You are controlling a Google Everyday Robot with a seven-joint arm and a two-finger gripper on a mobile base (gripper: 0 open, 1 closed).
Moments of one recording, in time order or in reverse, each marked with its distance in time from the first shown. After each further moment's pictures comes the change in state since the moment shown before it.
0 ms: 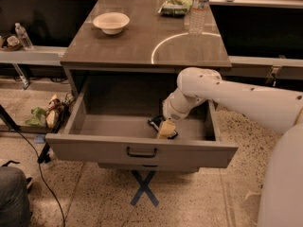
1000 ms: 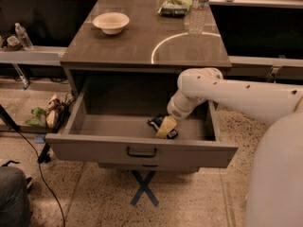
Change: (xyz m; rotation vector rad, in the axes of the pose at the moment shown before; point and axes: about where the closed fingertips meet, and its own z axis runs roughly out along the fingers) arm 0.028 -0.026 -0.004 0.113 0.086 0.293
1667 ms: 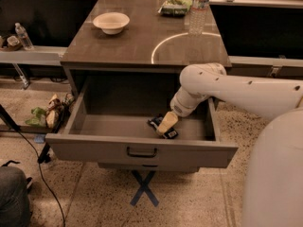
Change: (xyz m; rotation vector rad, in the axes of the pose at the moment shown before) arm 0.007 -0.012 -0.013 0.030 0.034 0.181
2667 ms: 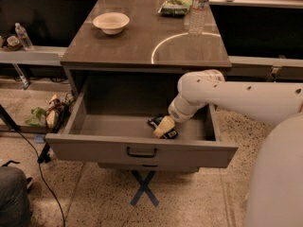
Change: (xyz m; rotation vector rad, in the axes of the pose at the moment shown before) arm 0.006 0.018 0.005 0.014 -0.007 0.110
